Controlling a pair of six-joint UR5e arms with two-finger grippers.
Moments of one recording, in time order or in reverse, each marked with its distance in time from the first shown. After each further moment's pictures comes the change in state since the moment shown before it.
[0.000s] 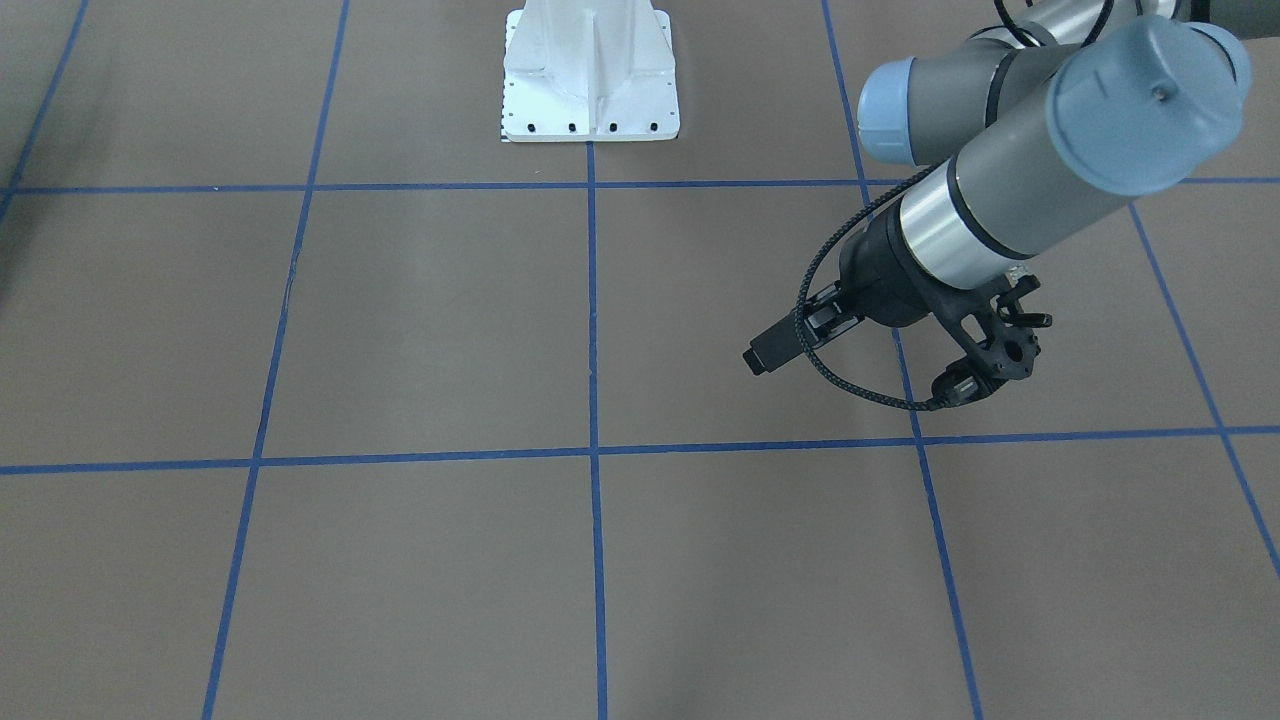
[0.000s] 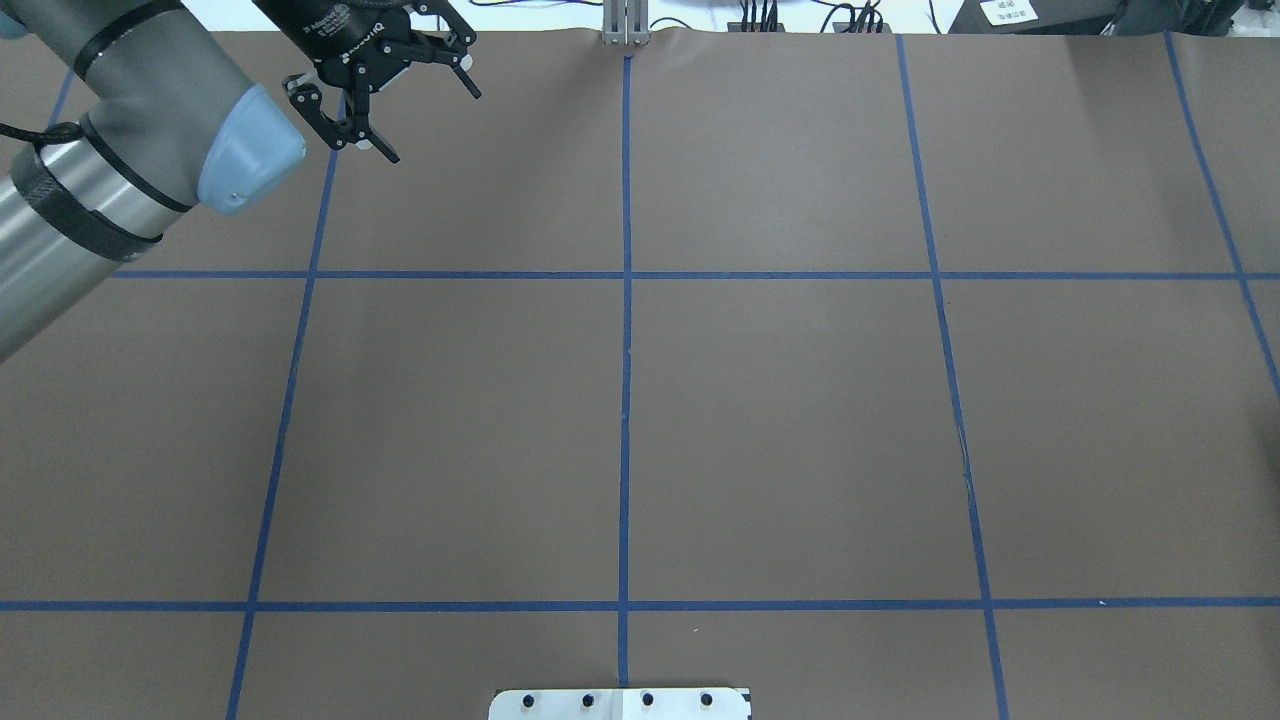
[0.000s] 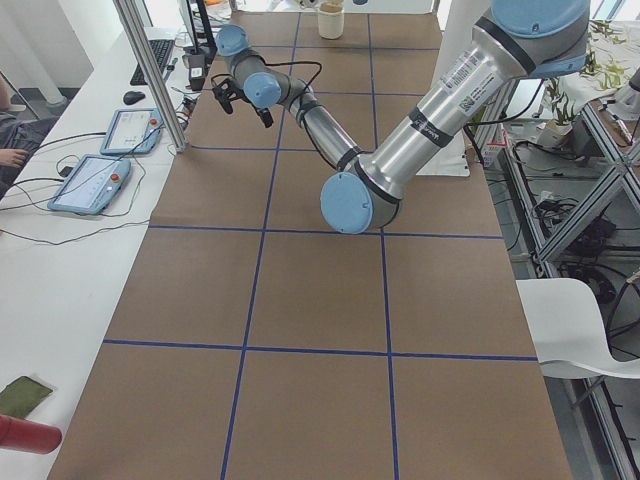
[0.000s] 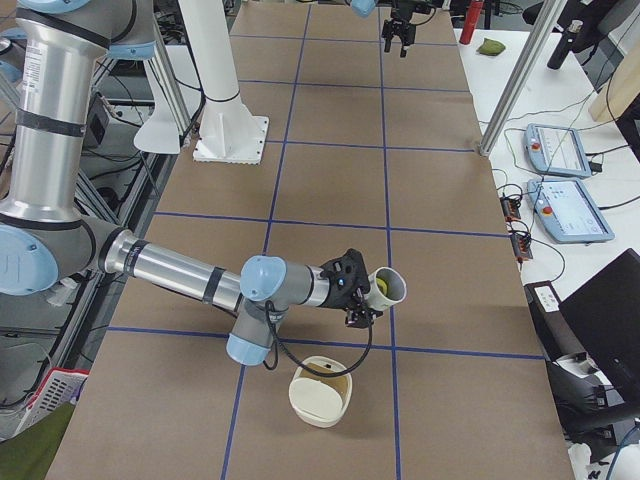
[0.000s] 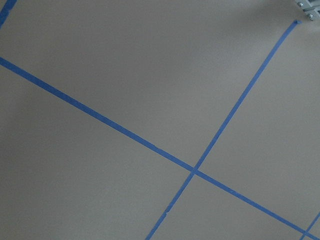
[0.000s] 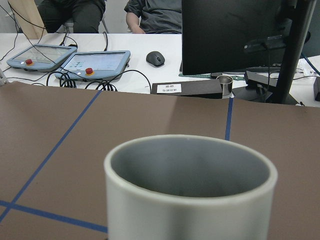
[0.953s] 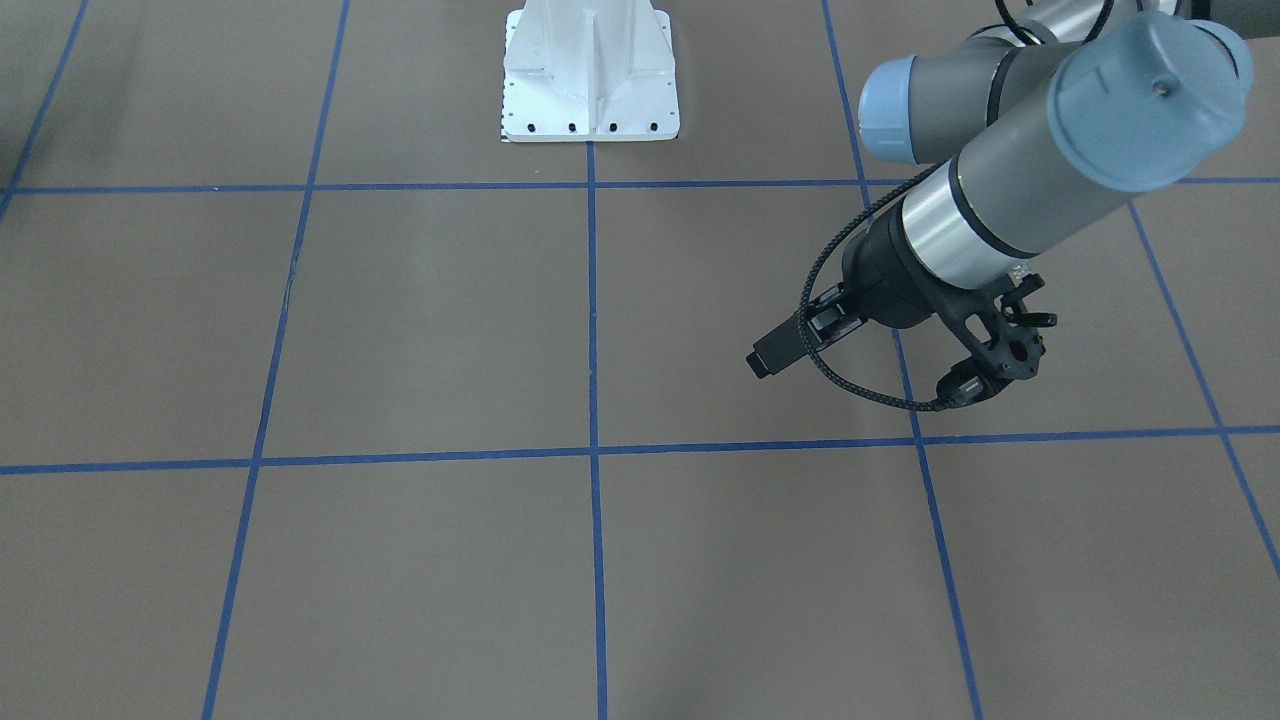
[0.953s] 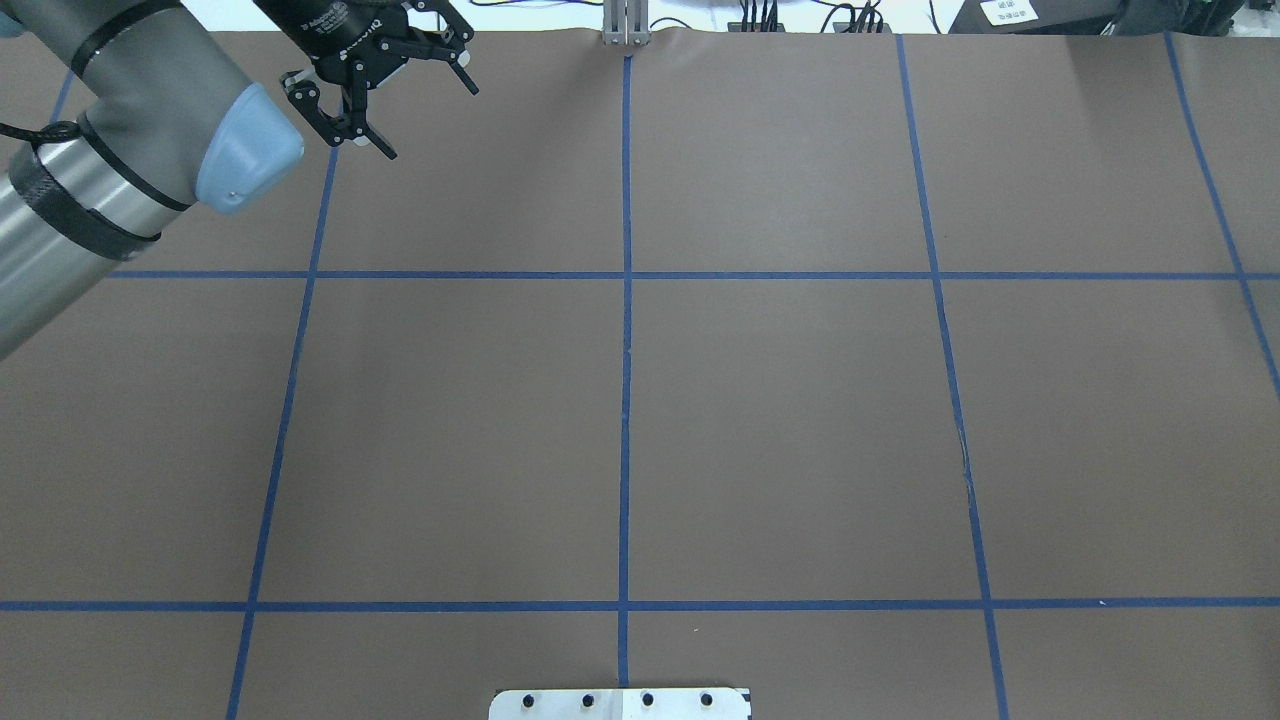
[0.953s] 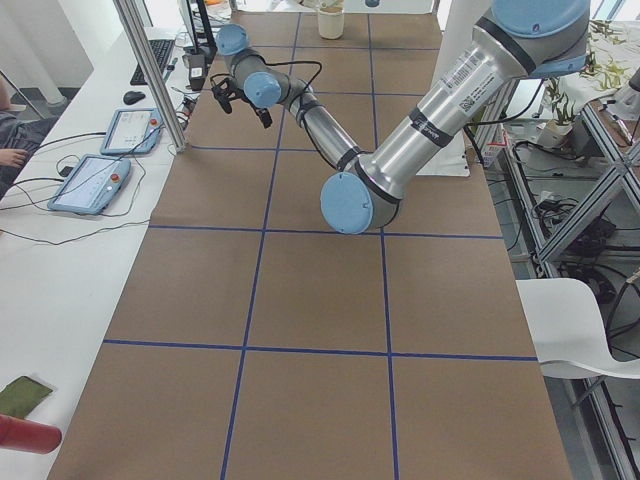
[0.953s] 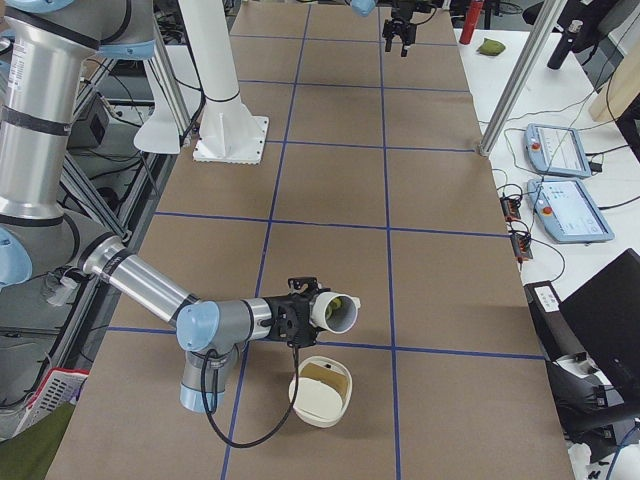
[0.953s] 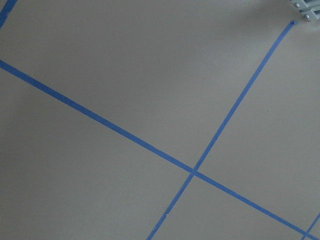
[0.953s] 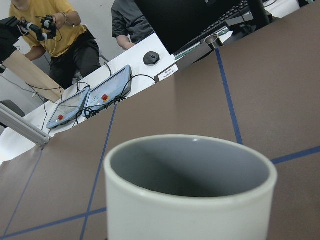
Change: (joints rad) left arm -0.005 0.000 -0.001 0.001 0.012 0.000; right arm 0.095 -0.047 -0.170 0.381 0.153 0.582
